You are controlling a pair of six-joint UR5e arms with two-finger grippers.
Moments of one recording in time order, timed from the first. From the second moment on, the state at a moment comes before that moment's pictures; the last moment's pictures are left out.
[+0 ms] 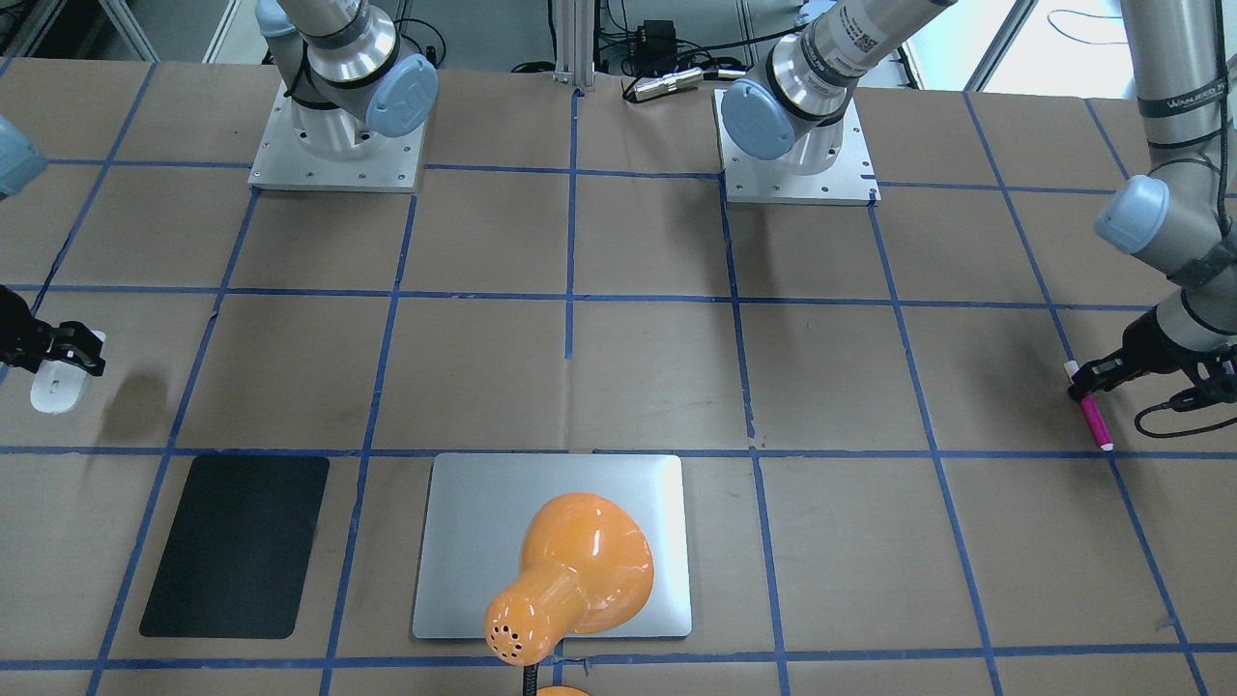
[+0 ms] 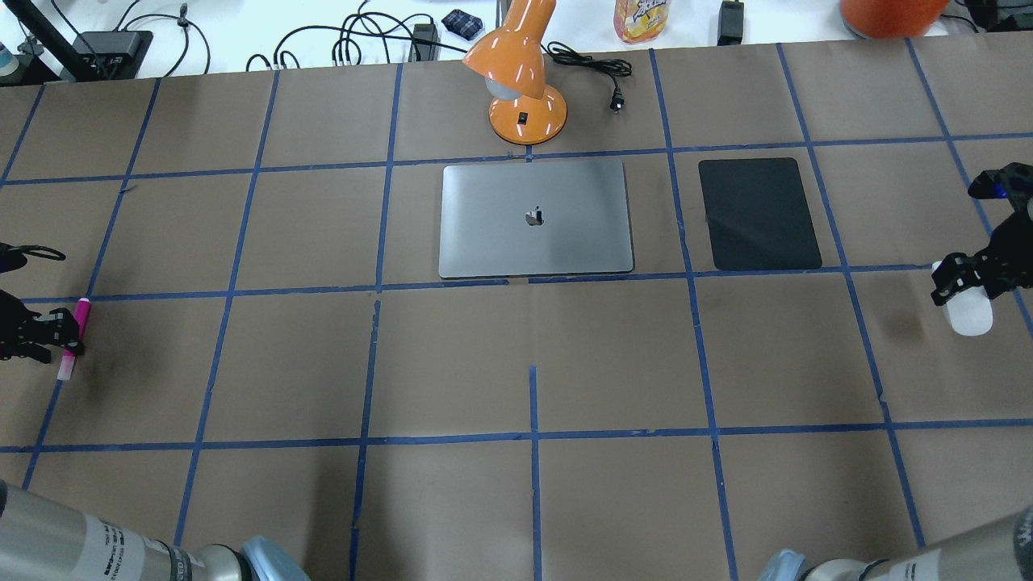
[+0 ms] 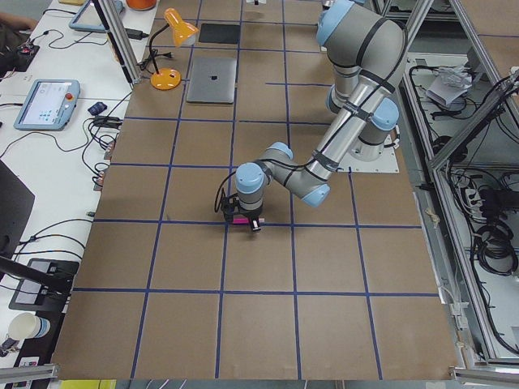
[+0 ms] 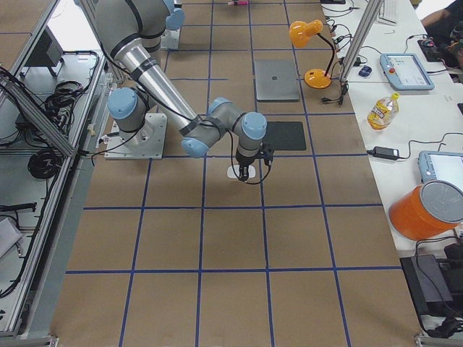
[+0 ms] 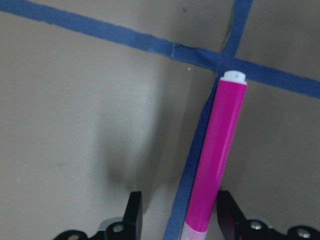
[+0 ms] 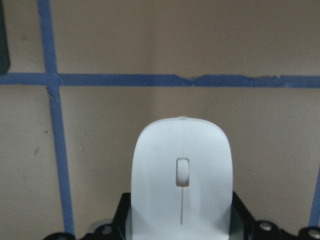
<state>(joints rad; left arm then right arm) -0.71 -2.02 -1.90 -0.79 1.62 0.58 0.94 -1.28 1.88 -2.10 -1.61 -0.66</state>
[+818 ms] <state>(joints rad) -0.75 -1.95 -1.90 -0.87 1.63 0.55 1.32 -1.02 1.54 -2.11 -1.55 -0.43</state>
